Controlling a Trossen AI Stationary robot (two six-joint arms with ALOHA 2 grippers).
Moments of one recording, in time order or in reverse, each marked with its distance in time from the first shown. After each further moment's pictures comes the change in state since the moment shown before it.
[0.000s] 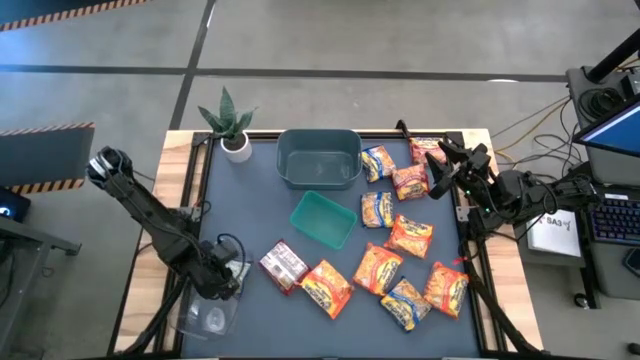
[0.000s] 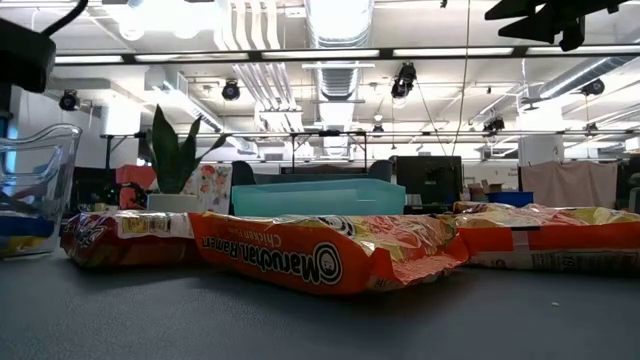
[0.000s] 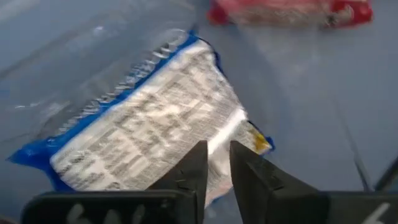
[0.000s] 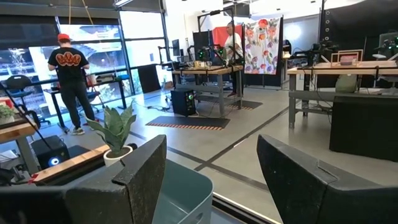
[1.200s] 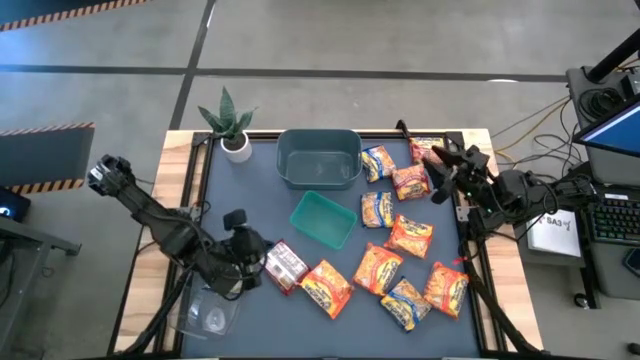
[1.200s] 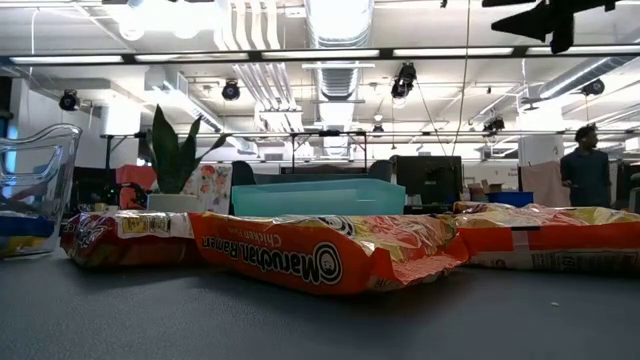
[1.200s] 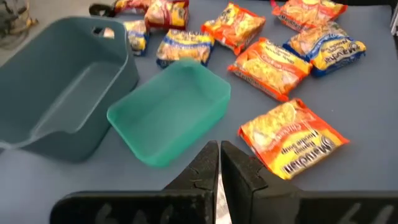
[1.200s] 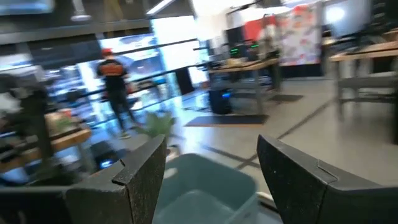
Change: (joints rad) left arm 0.160 0.111 0.446 -0.003 -0.613 0.877; right arm 0.000 0.006 0.000 0.013 -0.164 0.122
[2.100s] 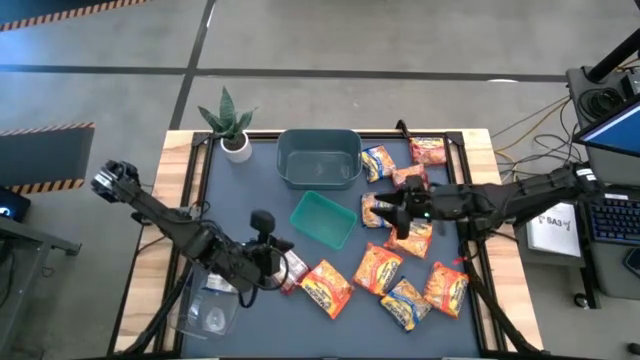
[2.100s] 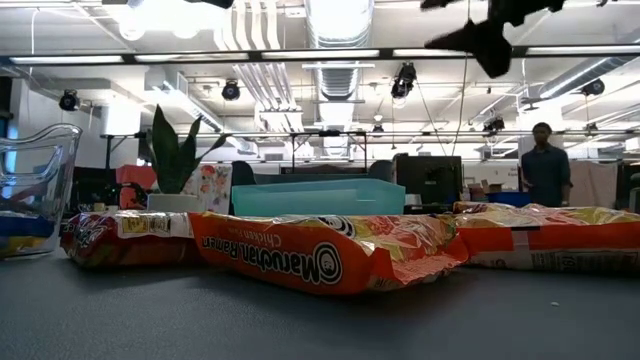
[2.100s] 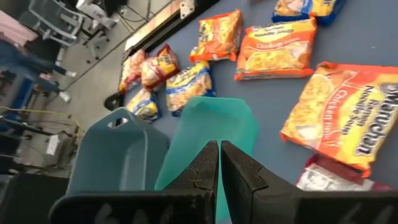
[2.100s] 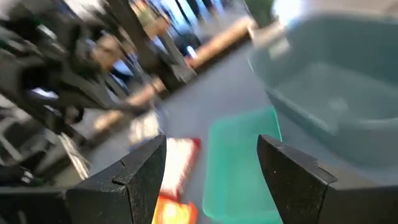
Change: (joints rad) left arm 0.075 0.084 -0.021 0.231 -0.010 0.775; right arm 0.013 0.519 0.199 -0.124 -0.463 0.524
